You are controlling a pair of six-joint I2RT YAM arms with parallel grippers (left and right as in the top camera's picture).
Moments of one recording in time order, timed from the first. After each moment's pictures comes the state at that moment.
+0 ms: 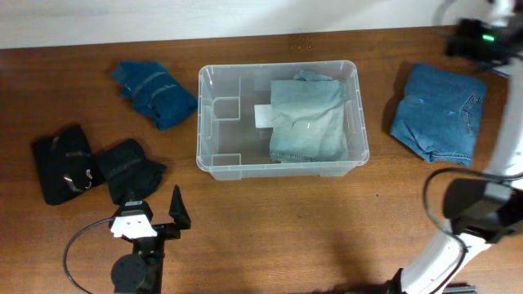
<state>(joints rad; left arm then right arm) -0.11 0.03 0.02 -0.07 -0.11 -0.18 -0.41 2.05 2.41 -1.38 -0.13 0.09</state>
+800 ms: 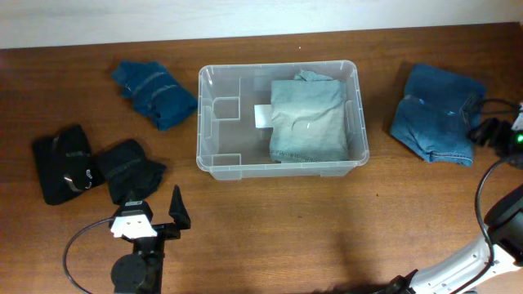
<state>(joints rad) -0.11 0.03 0.02 -0.07 -0.11 -0.18 -0.83 2.07 1.57 -0.85 -0.45 -0.30</state>
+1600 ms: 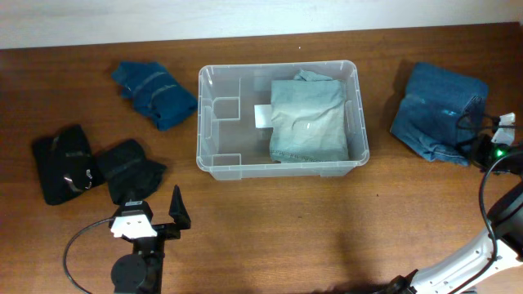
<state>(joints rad) -0.11 0.03 0.02 -0.07 -0.11 -0.17 -0.84 2.13 1.41 -0.64 -0.65 -0.30</state>
